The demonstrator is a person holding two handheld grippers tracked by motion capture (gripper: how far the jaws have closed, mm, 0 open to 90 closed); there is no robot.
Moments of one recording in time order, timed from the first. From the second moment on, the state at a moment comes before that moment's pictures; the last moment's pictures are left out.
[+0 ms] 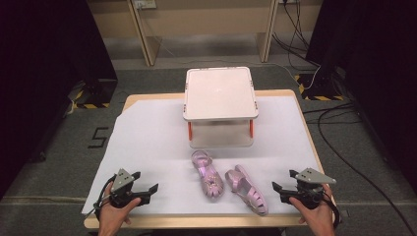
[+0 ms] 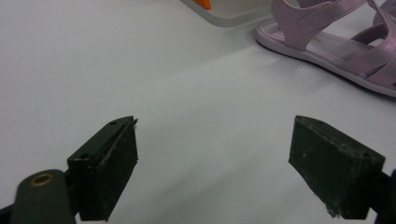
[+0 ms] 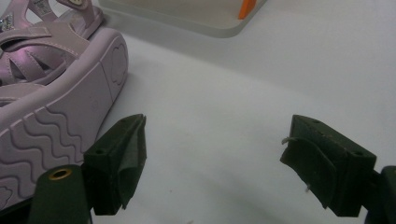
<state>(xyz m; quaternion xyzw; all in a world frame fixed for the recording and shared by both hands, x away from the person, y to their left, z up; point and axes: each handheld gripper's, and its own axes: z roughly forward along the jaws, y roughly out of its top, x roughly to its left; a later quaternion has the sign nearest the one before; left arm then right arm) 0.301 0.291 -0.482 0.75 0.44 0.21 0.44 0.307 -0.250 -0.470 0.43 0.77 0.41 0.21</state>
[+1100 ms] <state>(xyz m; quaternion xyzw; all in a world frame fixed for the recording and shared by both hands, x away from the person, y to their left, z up) 0.372 0.187 -0.459 0.84 0.20 0.16 0.48 0.309 -0.250 -0.472 0.43 0.78 0.42 0.20</state>
